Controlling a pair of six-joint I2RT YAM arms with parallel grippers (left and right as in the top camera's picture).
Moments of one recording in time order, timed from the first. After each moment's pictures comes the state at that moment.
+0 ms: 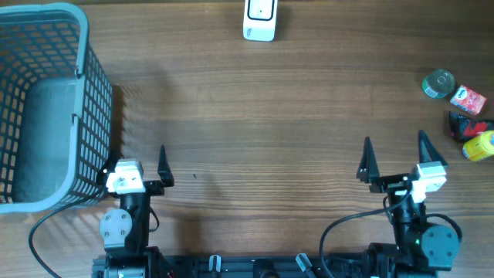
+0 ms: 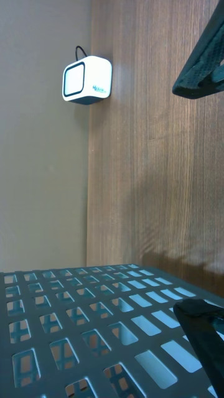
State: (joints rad) left arm 0.07 0.01 0.01 -0.07 0.00 0.00; right arm -0.08 0.02 0.18 0.04 -0.18 0.00
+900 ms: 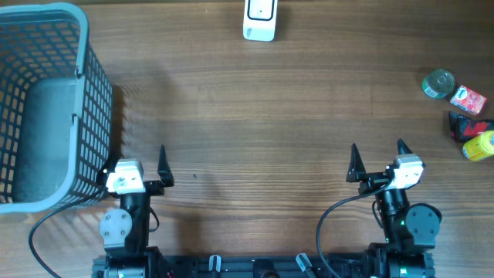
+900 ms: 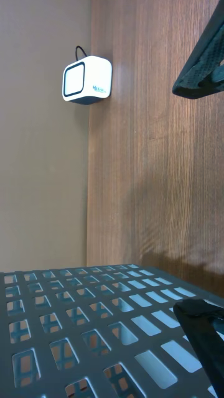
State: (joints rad) left arm 0.07 0.01 0.01 -0.07 0.00 0.00; right arm -0.08 0.02 0.03 -0.02 -0.17 0.01
